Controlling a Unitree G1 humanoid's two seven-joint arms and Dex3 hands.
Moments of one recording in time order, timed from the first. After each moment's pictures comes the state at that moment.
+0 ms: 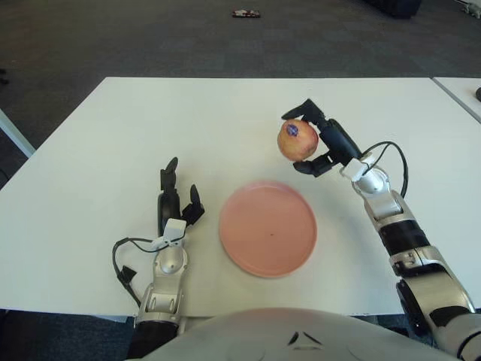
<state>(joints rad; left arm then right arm) 0.23 -0.02 0.00 0.04 0.28 -0.25 0.32 -0.32 -0.36 0.20 0.30 -0.18 -0.71 0.21</state>
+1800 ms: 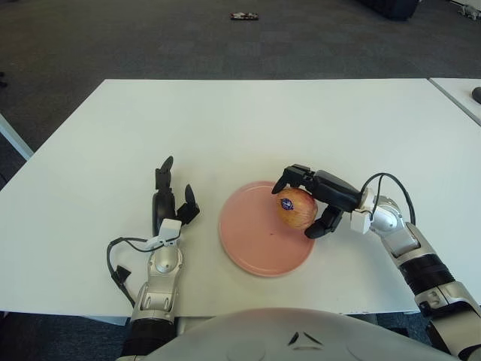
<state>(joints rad) 0.21 0.01 0.02 0.08 0.28 -0.29 0.32 -0.16 -0.48 0.26 0.22 -0.27 -0.83 0.46</state>
